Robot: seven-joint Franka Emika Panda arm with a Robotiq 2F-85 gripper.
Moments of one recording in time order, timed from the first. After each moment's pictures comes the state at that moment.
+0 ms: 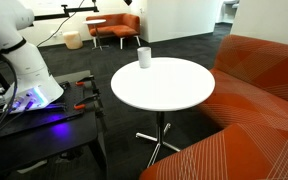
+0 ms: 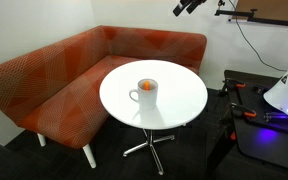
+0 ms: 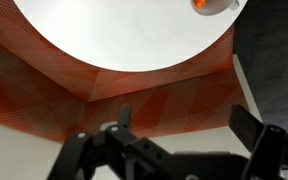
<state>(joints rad) -0.30 -0.65 0.58 -2.70 -0.08 2.75 0.70</state>
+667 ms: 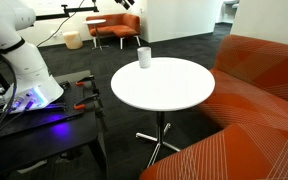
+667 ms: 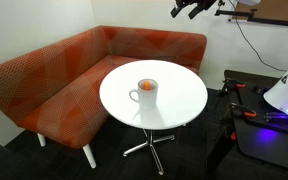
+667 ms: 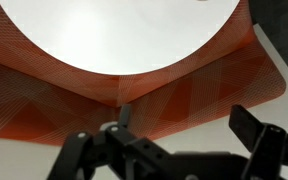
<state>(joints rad) -0.38 -0.65 0.67 -2.70 -0.15 2.75 1.06</state>
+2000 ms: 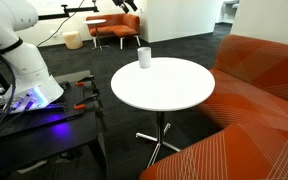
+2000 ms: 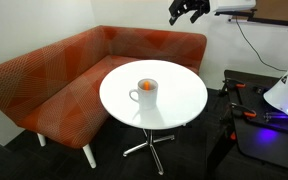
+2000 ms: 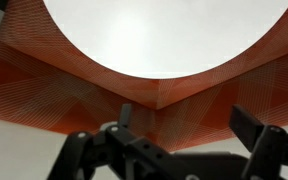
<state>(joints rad) -0.51 -0.58 0.81 -2.58 -0.28 2.51 1.26</state>
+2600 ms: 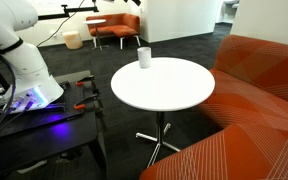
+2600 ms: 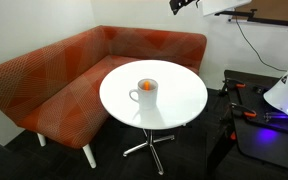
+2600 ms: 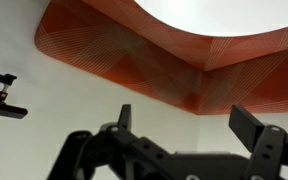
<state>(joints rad) -0.49 -0.47 0.85 -2.44 -0.71 2.15 1.56</state>
